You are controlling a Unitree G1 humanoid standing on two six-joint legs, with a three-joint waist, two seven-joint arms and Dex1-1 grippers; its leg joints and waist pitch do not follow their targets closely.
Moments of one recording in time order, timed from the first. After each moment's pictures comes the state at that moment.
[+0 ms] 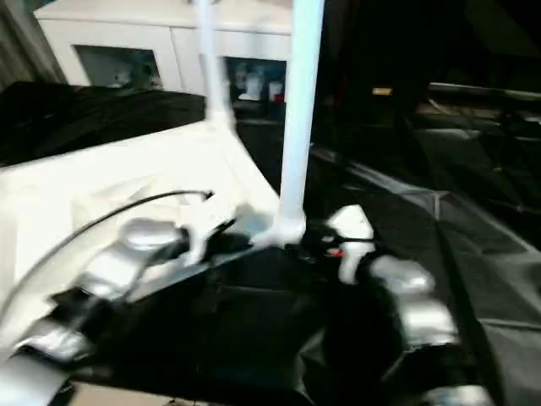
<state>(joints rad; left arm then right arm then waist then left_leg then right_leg) -0.55 0.33 -0.36 0.40 -0.03 0.28 -1.04 -0.31 -0.41 0.06 0.39 0.22 0.08 0.90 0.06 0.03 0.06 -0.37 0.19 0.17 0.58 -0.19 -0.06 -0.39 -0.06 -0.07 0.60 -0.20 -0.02</state>
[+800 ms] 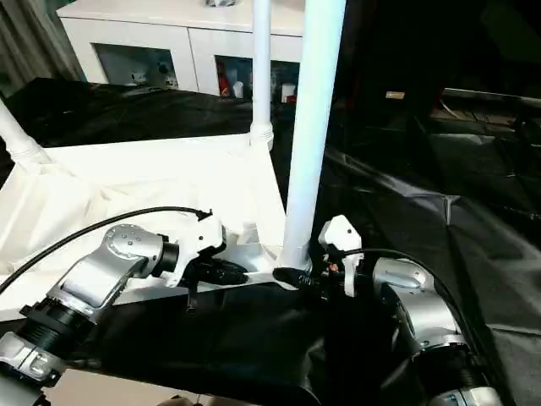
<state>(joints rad) -0.52 0.38 -0.40 0.30 -0.05 0.35 -1.16 -0.29 -0.43 0.13 0.35 0.23 0.11 1.05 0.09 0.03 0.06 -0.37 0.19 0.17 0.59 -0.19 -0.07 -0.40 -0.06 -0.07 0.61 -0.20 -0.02</state>
